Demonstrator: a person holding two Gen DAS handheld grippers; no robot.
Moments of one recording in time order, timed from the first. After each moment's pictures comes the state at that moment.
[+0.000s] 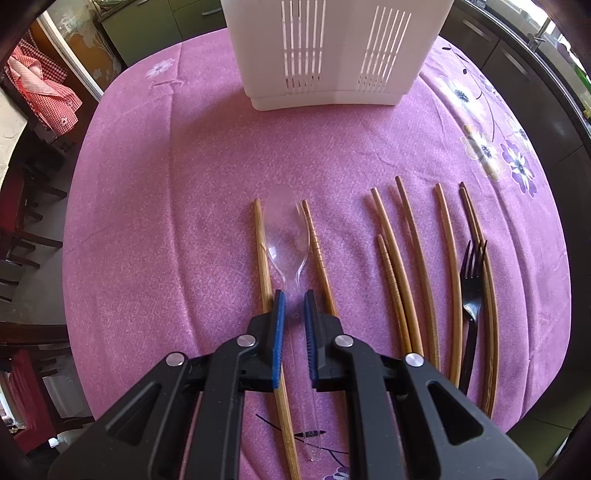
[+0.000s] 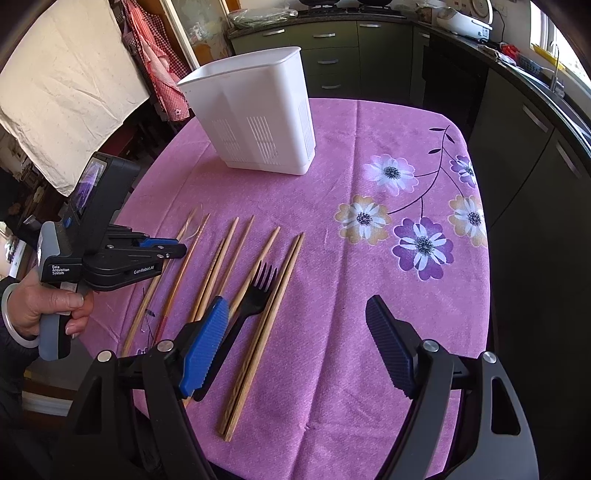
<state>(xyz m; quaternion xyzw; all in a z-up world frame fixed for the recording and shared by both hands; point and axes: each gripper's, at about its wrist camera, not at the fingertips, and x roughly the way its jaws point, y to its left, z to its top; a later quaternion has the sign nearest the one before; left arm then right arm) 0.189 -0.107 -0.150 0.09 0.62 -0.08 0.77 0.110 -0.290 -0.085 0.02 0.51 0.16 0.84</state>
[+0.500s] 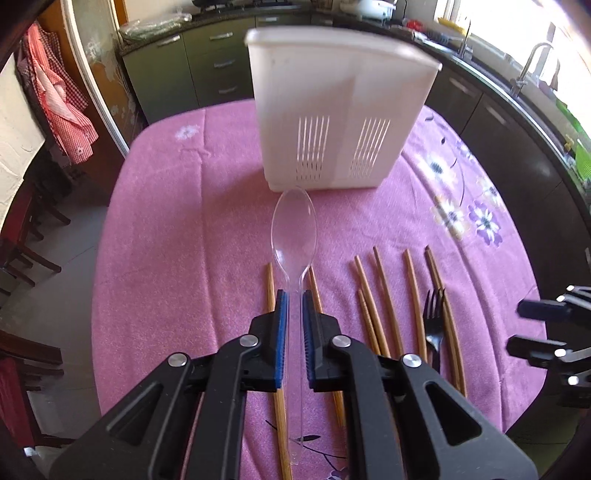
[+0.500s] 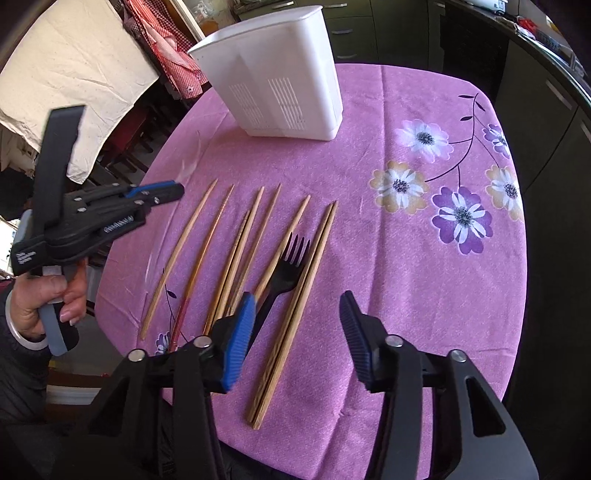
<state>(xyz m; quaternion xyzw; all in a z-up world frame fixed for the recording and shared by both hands) 0.178 -0.095 -0.089 0.04 0.51 -0.09 0.86 0.117 -0.270 -0.105 0.04 0.57 0.20 0.80</state>
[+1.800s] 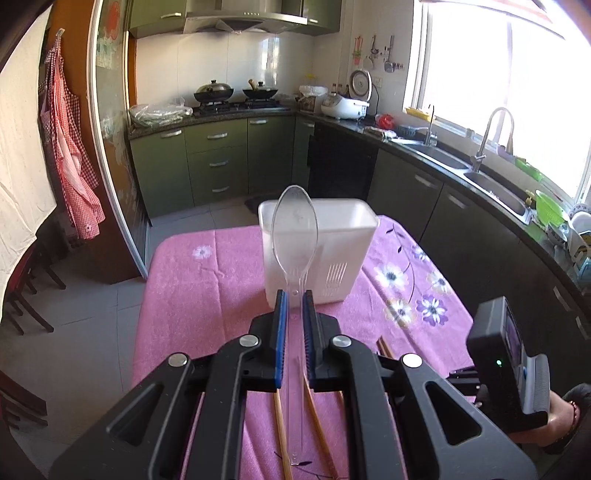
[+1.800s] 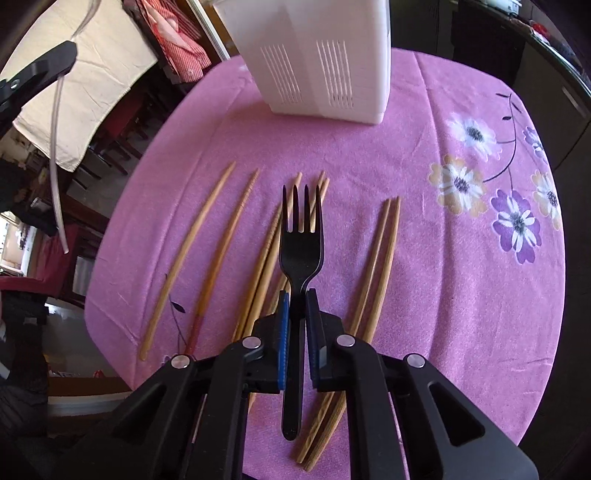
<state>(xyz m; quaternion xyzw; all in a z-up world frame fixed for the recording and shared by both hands) 0.133 -0.074 0.026 0.02 0.33 -0.13 0.93 0.120 -0.199 -0.121 0.04 0.56 0.20 0.80</state>
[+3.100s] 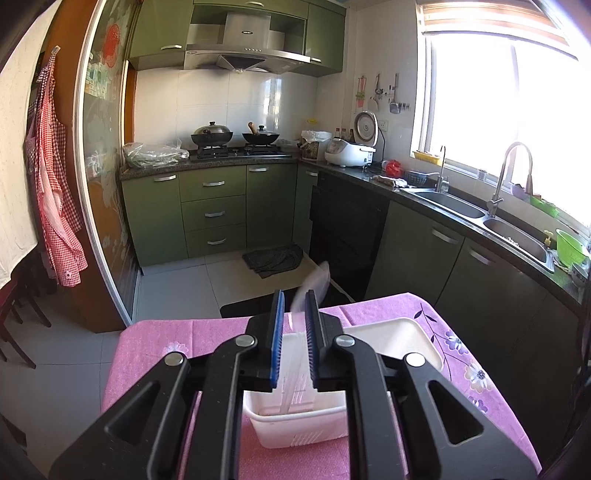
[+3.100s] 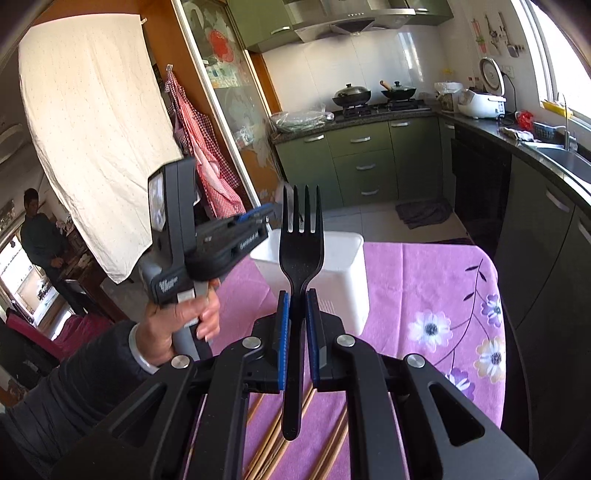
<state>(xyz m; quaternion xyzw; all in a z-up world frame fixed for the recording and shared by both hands) 0.282 -0.106 -0.004 0.01 0.24 -0.13 0.96 0.154 -0.265 0.041 0.09 0.32 0.23 0.92</state>
